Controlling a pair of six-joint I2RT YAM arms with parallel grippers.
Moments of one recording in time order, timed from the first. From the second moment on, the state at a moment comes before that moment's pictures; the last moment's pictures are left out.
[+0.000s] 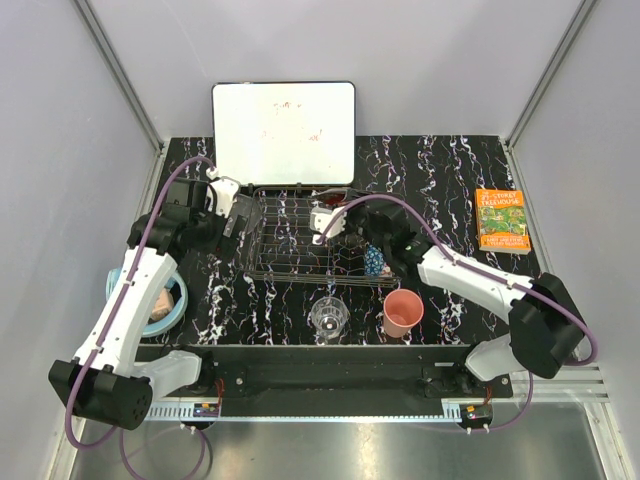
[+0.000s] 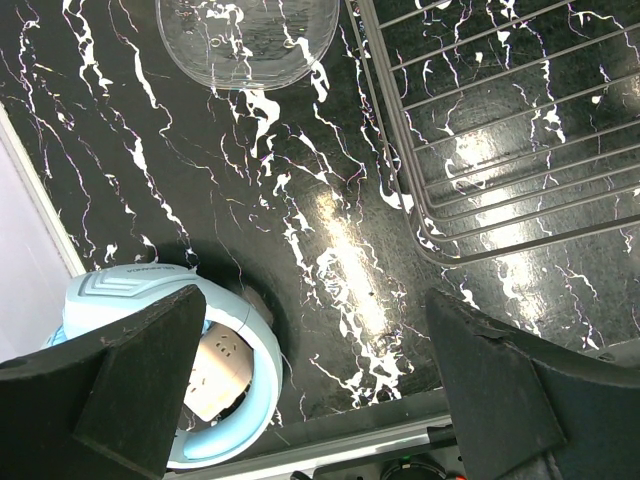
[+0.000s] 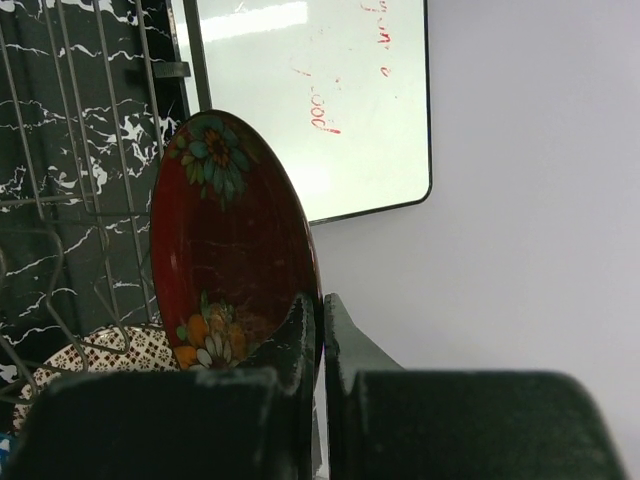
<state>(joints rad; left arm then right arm) -0.22 1.12 1.18 -0.98 -0.03 0.23 0.75 1.43 0.96 0.25 0.14 -1.23</state>
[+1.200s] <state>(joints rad) -0.21 1.12 1.18 -0.97 -0.03 0.23 0.73 1.55 0.81 0.46 0.16 -1.09</state>
